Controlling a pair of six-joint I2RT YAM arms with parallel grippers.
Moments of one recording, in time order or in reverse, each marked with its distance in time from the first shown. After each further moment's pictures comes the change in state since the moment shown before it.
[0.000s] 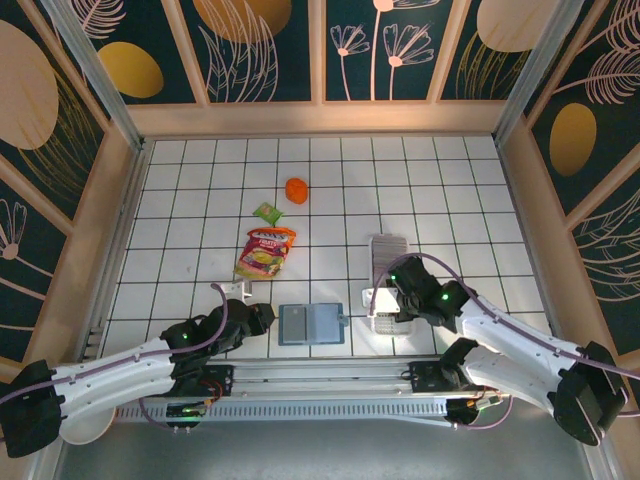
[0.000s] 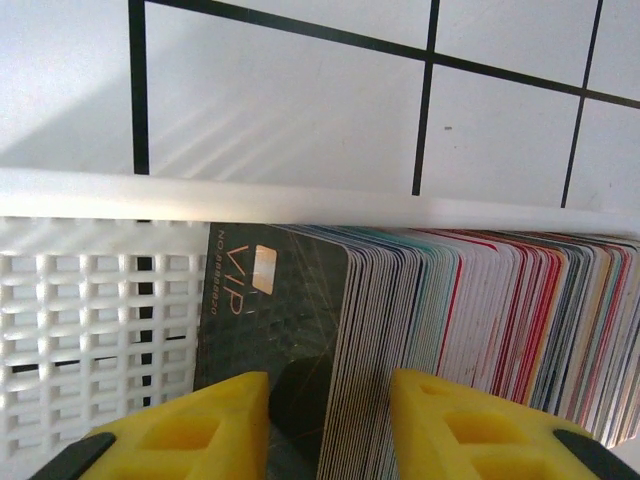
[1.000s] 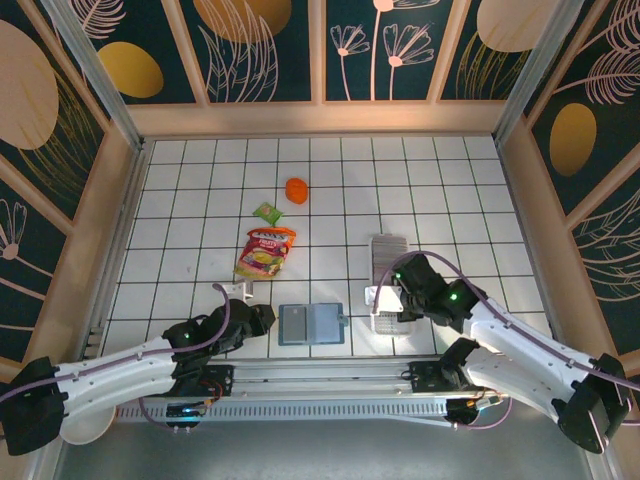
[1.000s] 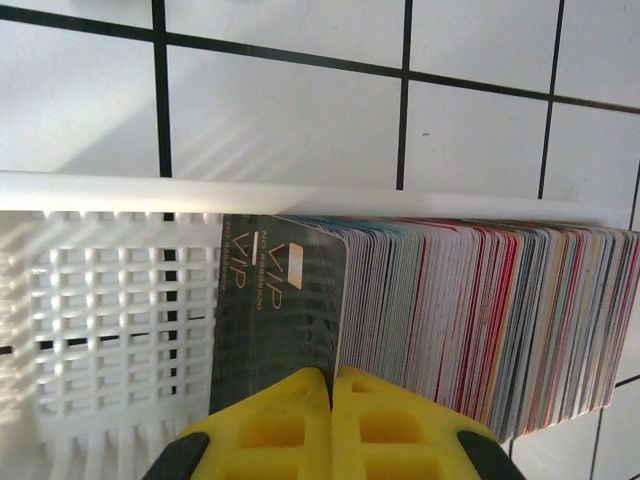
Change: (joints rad) left arm 0.000 0.033 -0.002 0.019 0.019 -0.007; right arm 0.000 -0.064 0.065 -0.126 -0.034 0.052
